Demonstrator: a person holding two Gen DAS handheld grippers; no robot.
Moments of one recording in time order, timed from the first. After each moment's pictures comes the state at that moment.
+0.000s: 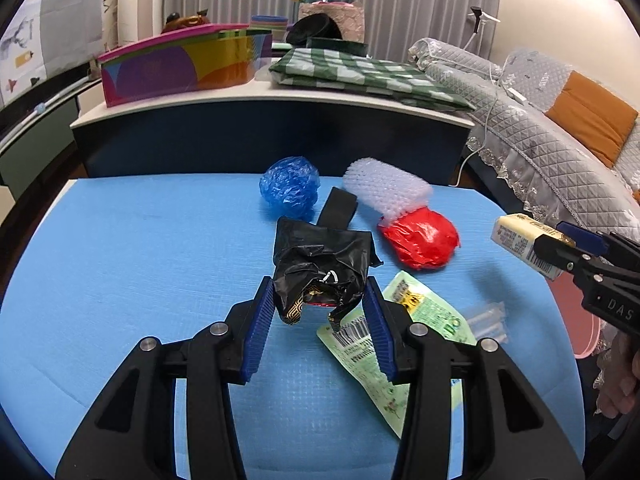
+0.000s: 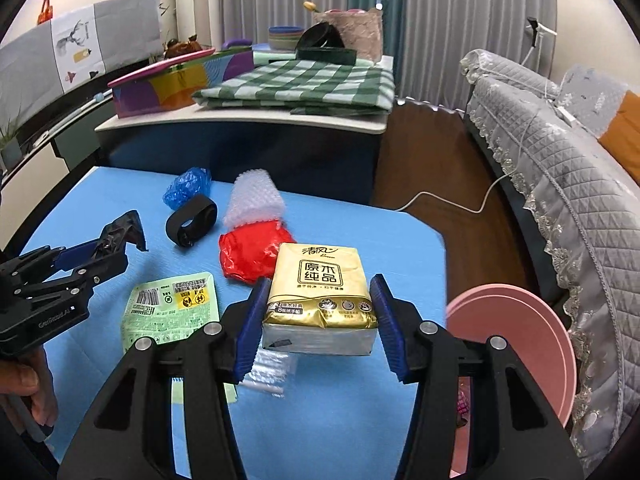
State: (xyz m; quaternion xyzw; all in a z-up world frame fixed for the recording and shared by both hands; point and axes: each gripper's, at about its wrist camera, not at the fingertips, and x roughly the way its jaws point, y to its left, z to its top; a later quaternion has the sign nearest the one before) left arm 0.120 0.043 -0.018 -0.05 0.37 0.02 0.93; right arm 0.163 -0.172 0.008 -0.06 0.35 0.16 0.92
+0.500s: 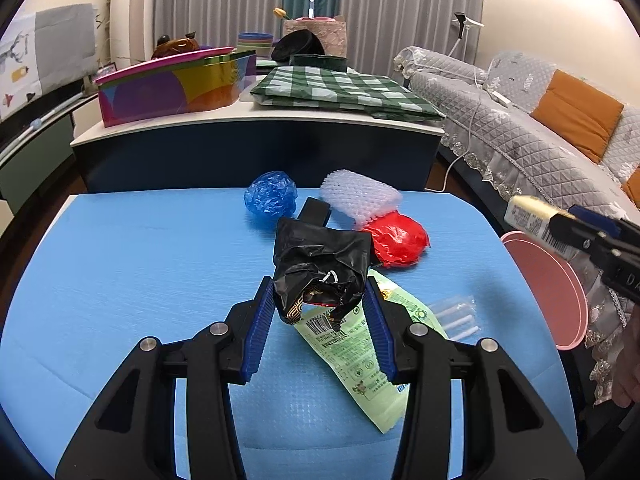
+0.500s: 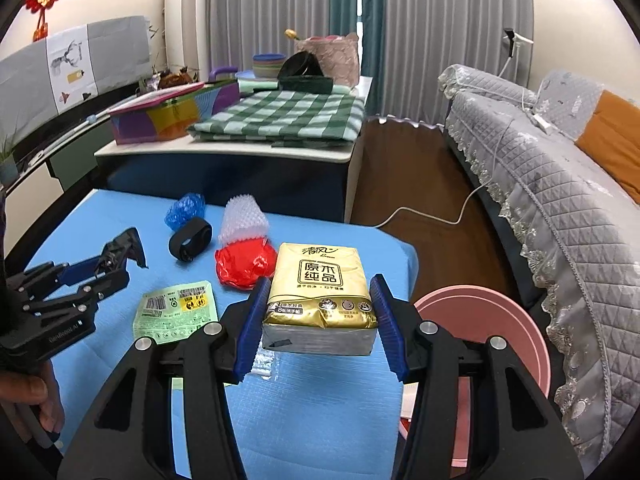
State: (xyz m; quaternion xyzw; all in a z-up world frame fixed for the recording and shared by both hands) left arm 0.100 0.027 -0.004 -0.04 0.35 0.01 0.94; right arm 0.133 -0.196 0.038 -0.05 0.32 0.14 0.94
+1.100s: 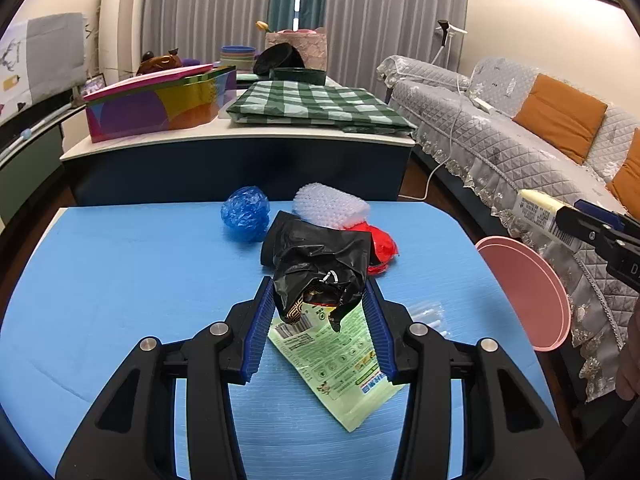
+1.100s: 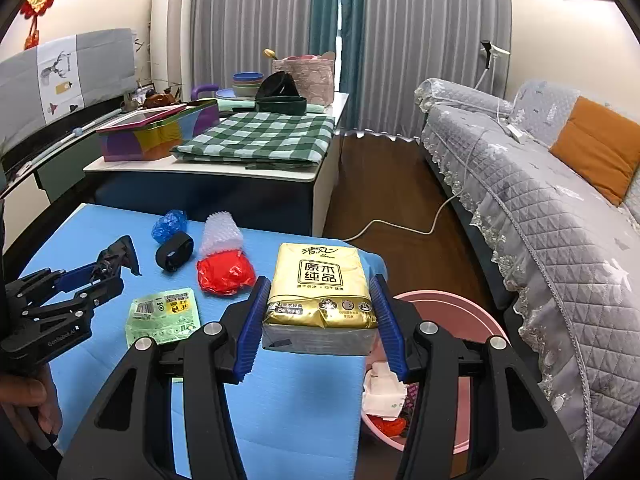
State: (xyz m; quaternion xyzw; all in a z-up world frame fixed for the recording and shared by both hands) left arm 0.091 0.009 0.009 -0.04 0.33 -0.02 0.94; right arm 0.112 -0.223 0.057 -0.05 0.30 0.10 0.95
